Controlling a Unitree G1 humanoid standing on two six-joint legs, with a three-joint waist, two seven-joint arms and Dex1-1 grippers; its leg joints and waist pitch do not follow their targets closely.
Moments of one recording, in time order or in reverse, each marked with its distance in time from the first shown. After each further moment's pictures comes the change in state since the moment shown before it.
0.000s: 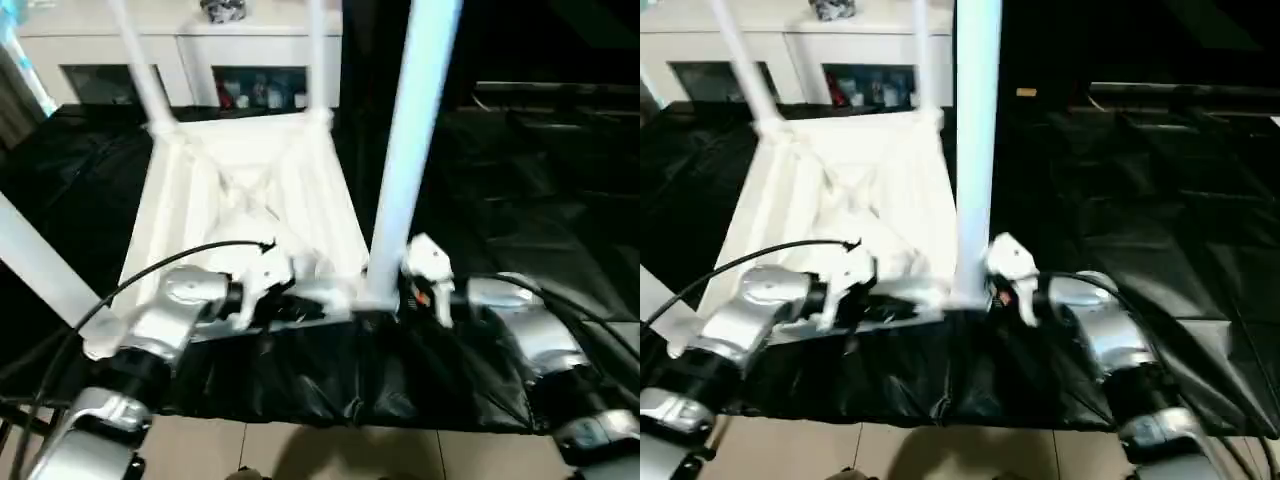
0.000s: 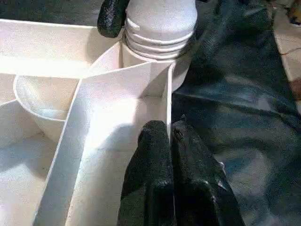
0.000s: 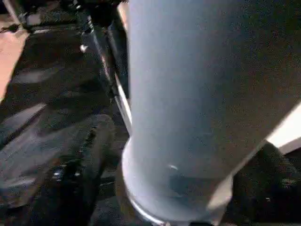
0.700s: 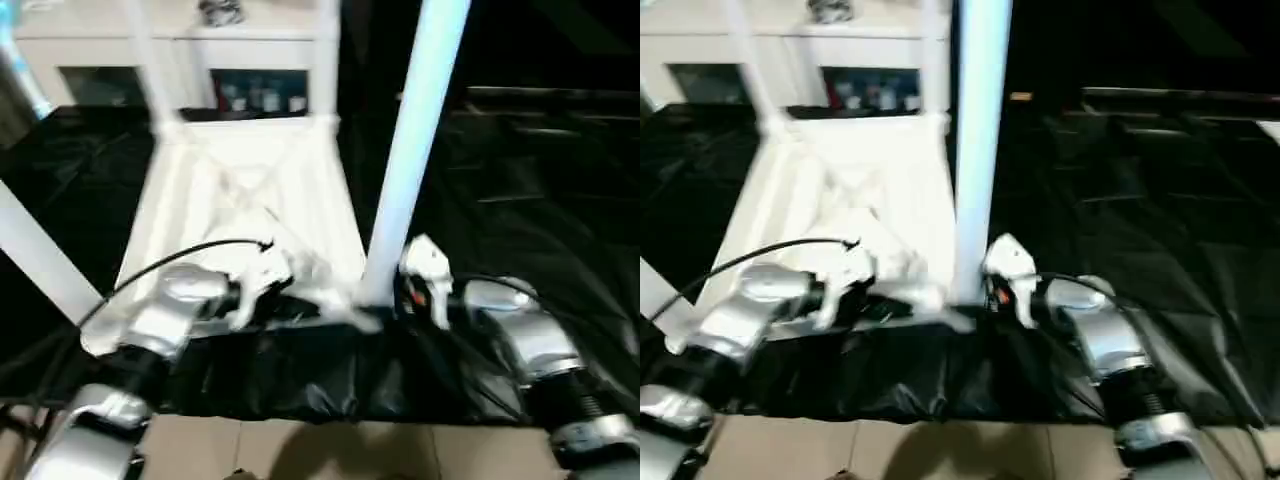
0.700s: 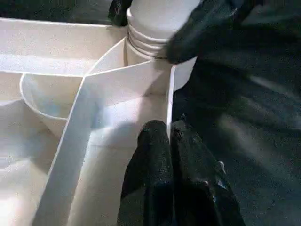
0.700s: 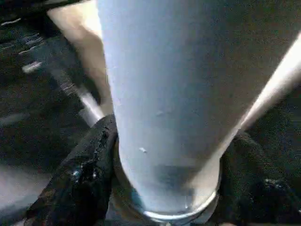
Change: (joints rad) left arm -0.038 -0.081 0.009 0.024 0.077 0.083 0.218; right arm 0.012 0.153 -0.096 0.030 -0.049 0.124 -0.357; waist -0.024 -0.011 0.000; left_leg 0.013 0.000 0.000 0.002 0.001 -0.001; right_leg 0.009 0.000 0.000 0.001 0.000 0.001
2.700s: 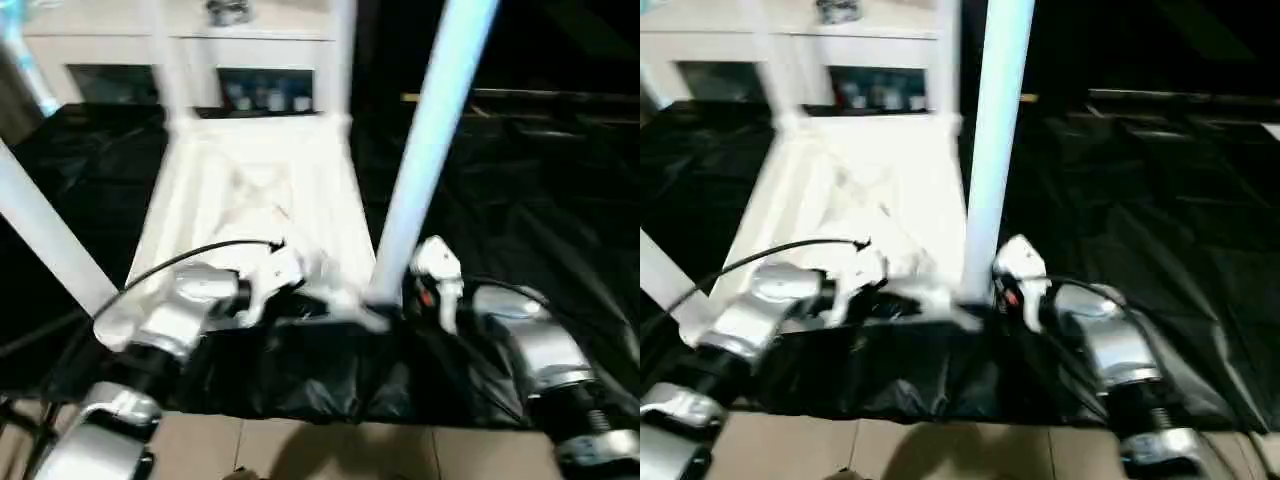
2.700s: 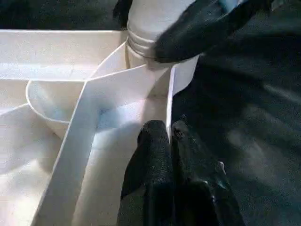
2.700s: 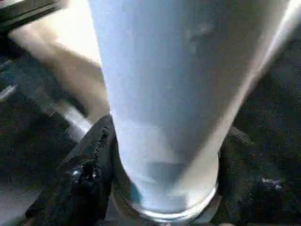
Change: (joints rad) left arm 0.007 -0.060 0.007 0.001 0.046 -0.047 0.090; right arm 0.051 0.058 -0.079 -0.037 -0.009 0.002 -0.132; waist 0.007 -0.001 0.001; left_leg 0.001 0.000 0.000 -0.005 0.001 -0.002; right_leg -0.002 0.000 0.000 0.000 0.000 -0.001
